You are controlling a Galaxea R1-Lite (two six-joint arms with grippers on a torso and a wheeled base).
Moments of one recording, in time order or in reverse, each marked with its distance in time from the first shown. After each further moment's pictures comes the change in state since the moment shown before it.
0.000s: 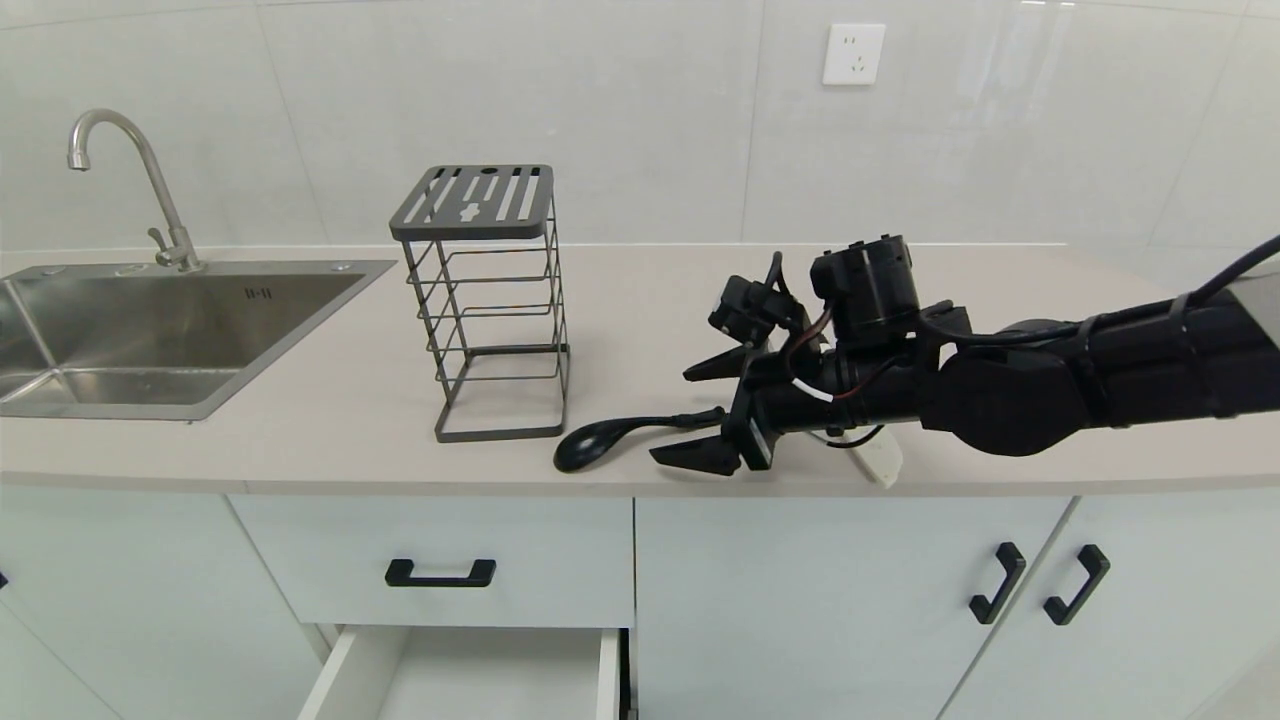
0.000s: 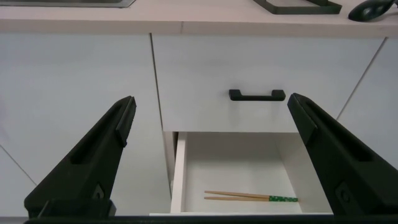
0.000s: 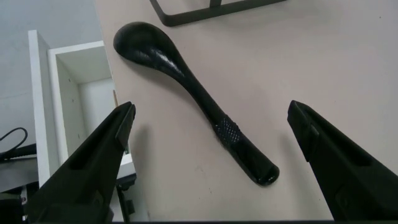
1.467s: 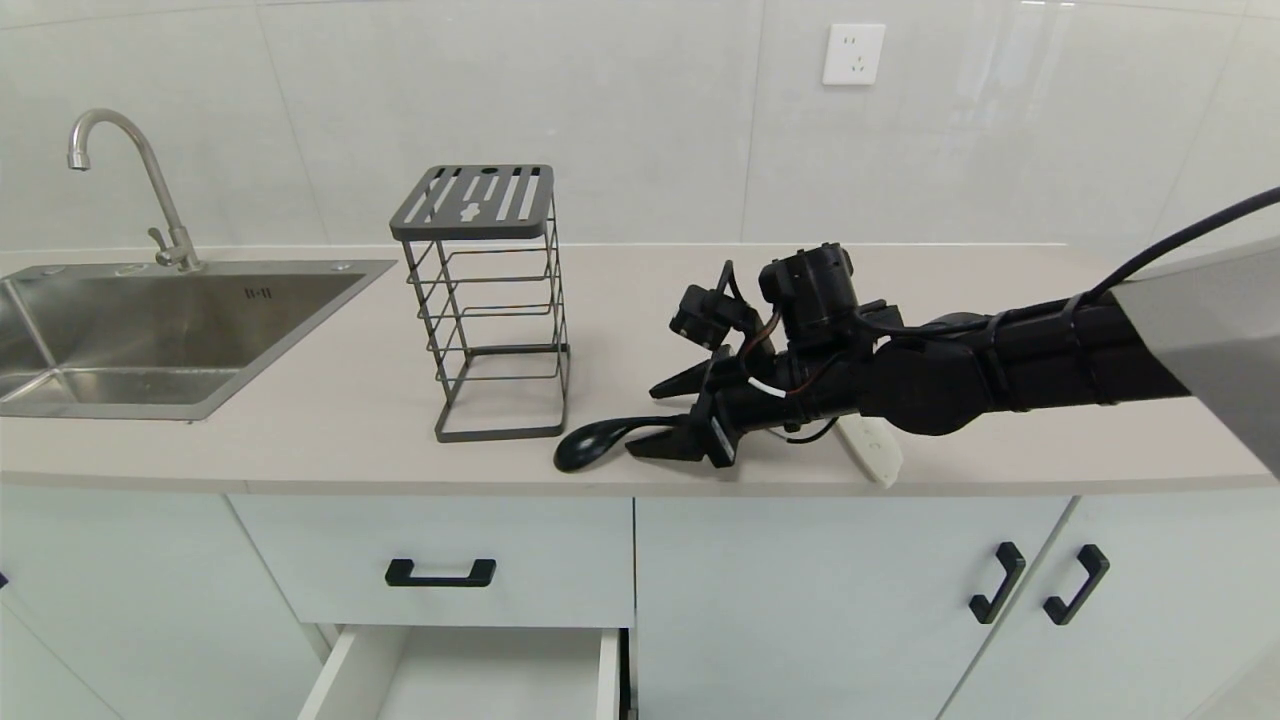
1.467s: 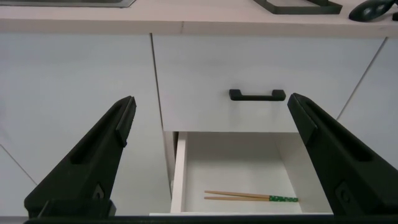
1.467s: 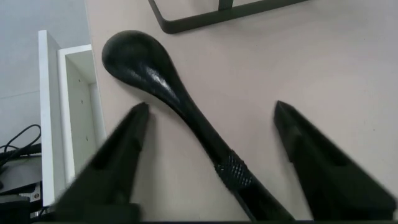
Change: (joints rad) left arm 0.000 0.000 0.000 0.000 0.000 0.000; right arm 0.020 0.126 -0.173 0.099 0.033 0.011
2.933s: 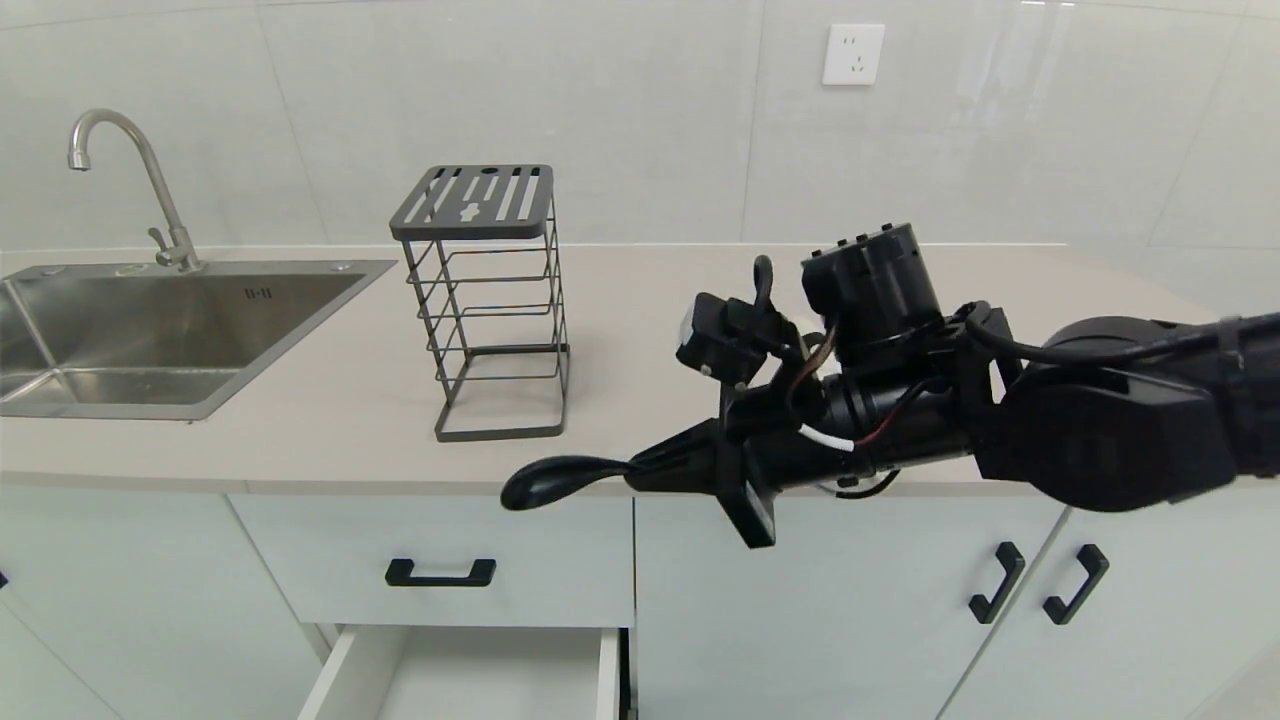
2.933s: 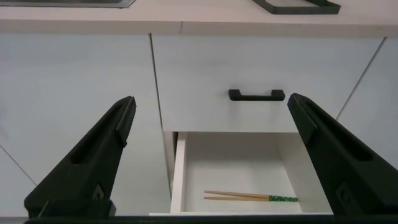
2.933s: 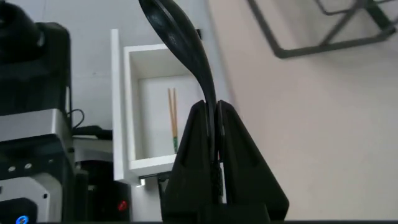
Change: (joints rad) left arm 0.000 0.000 0.000 0.000 0.000 0.000; right arm 0.176 -0.278 0.237 0.028 -0.015 0.007
